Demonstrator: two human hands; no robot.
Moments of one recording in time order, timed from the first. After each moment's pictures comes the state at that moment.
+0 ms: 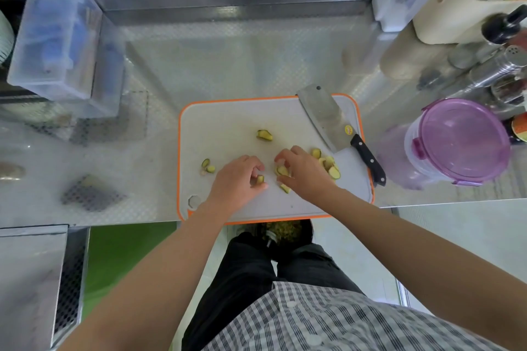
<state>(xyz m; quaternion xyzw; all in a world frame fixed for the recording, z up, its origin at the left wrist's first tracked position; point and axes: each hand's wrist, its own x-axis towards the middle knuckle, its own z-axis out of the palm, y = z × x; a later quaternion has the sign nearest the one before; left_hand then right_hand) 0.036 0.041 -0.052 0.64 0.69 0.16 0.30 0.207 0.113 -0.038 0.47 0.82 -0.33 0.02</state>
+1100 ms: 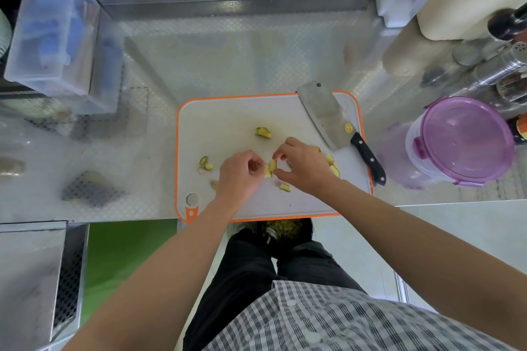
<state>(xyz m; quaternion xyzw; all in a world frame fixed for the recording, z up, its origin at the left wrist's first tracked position) 0.056 0.051 -0.047 0.49 0.77 0.24 0.34 0.208 0.126 -0.035 0.41 0.86 -0.30 -0.01</state>
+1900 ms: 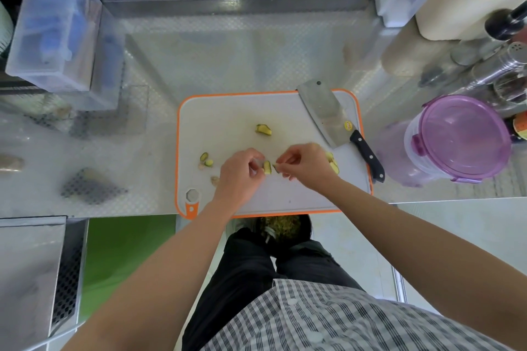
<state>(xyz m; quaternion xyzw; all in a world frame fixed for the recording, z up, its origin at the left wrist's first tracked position) 0.056 0.040 -0.043 0.51 0.76 0.22 0.34 0.214 0.117 -0.027 0.53 0.67 -0.52 -0.08</state>
